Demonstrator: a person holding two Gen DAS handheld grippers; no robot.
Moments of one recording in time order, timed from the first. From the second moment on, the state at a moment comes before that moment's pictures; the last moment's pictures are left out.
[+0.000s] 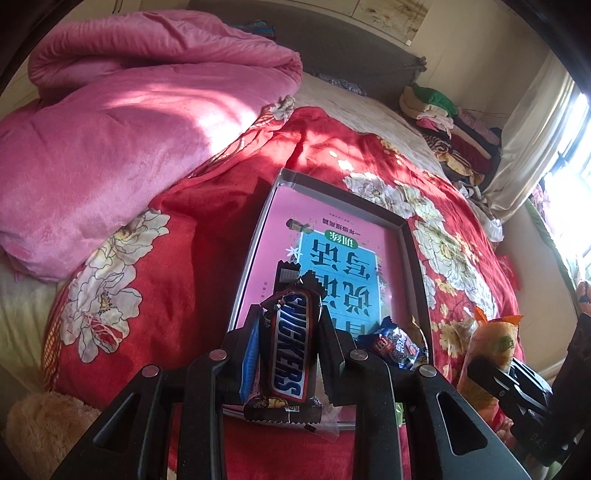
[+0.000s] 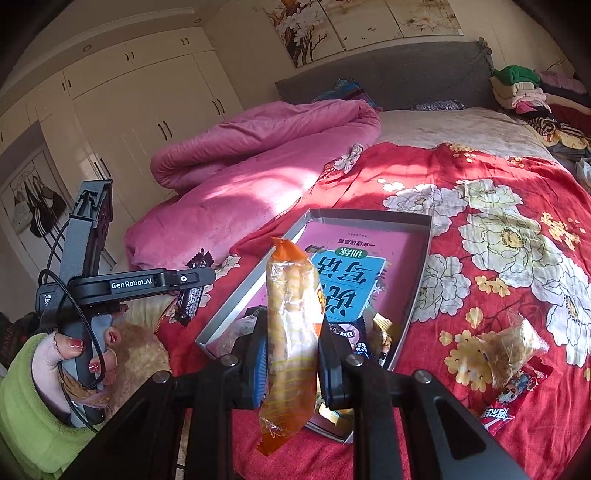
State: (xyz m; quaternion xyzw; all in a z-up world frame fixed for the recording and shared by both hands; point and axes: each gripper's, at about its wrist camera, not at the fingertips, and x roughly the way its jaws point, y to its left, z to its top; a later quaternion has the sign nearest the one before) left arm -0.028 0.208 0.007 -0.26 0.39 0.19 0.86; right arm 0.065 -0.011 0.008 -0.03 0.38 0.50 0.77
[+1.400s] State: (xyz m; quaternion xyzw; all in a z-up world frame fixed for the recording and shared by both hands) left arm -0.012 0.211 -0.026 -0.24 0.44 0.20 0.84; right arm 0.083 -0.017 -0.033 -0.05 0.44 0.45 0.78
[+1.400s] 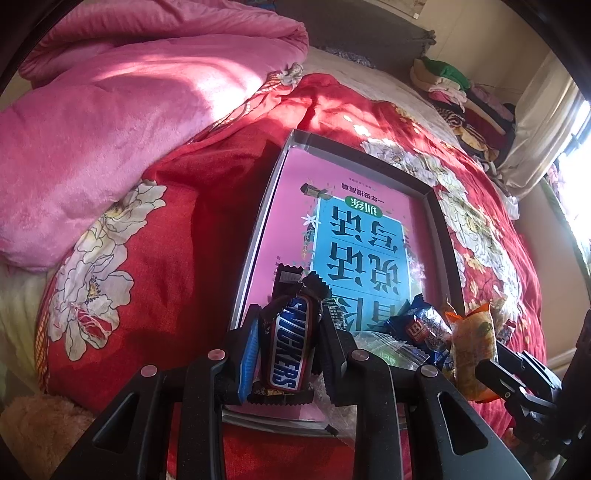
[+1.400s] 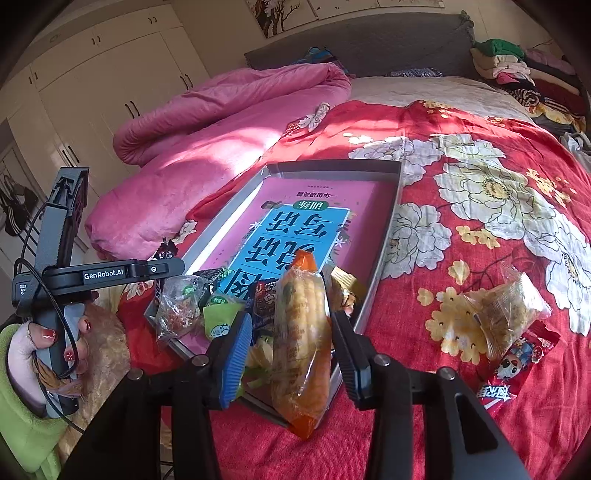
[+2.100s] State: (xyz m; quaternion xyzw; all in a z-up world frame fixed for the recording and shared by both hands) left arm -0.012 0.204 -0.014 -0.24 0.42 0.18 0.86; right arm 0.053 0.003 -0.032 -0.08 0.42 0.48 0.77
